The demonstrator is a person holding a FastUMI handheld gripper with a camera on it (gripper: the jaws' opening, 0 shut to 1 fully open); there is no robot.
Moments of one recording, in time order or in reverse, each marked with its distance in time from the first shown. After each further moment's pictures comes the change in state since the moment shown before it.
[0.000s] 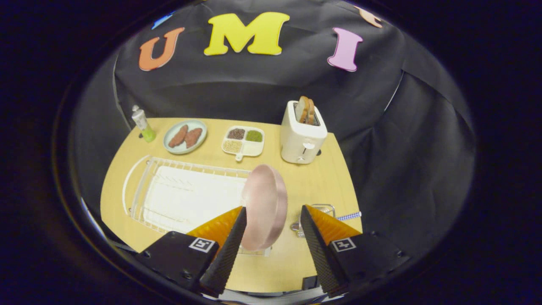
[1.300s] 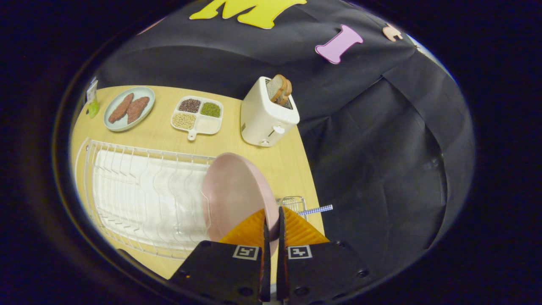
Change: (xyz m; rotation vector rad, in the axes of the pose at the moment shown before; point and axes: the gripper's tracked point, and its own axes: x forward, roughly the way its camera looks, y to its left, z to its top) arm 0.025 0.015 0.001 0.007 0.157 -0.416
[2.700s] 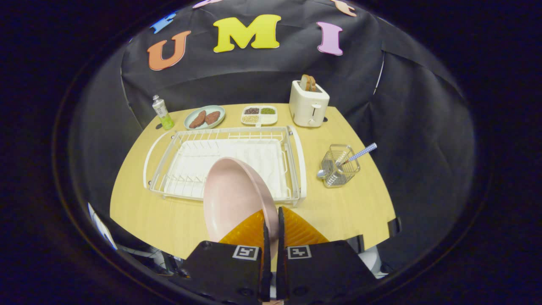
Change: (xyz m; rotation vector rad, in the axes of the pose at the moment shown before) arm -0.055 0.038 -0.194 0.147 -0.162 0.597
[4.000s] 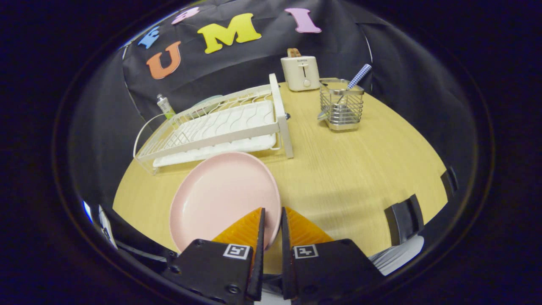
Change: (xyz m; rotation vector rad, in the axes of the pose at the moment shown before) arm 0.116 -0.066 -0.107 0.063 -0.095 0.136
